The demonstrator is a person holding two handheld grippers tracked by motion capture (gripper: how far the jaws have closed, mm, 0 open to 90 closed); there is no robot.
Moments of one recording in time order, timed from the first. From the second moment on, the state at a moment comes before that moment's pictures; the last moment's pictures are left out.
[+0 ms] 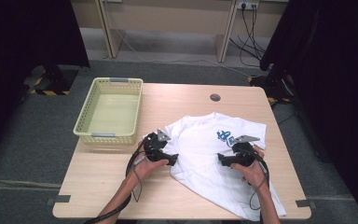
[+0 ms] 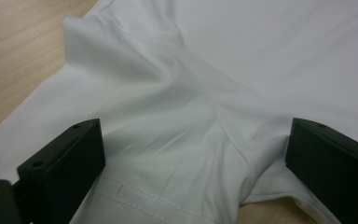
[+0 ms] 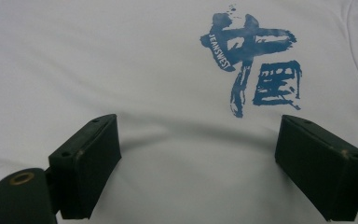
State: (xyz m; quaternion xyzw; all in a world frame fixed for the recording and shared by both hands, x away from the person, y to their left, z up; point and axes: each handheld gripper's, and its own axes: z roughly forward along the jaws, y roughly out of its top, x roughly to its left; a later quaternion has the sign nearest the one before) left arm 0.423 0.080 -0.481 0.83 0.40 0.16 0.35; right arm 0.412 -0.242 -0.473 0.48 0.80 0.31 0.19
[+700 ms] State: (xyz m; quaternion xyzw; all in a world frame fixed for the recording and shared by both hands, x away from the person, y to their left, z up) left arm 0.420 0.083 -0.462 0.81 0.42 0.16 0.39; right arm 0.392 -0.251 -0.451 0.47 0.79 0.35 0.17
